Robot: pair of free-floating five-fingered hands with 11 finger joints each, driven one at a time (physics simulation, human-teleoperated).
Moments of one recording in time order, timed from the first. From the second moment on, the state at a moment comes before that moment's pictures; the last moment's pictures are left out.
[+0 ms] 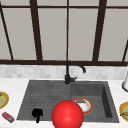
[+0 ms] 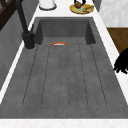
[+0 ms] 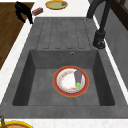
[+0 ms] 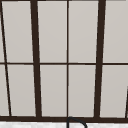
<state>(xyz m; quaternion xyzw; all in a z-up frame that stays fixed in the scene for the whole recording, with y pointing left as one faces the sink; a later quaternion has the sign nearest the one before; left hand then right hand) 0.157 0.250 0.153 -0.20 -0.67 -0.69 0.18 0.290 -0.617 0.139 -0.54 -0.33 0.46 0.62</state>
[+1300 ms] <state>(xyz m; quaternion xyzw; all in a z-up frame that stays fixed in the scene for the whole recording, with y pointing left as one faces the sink) 0.157 0.250 0.153 -0.20 -0.67 -0.69 0.18 0.274 -0.567 0.252 -0.59 -0.31 0.45 0.60</state>
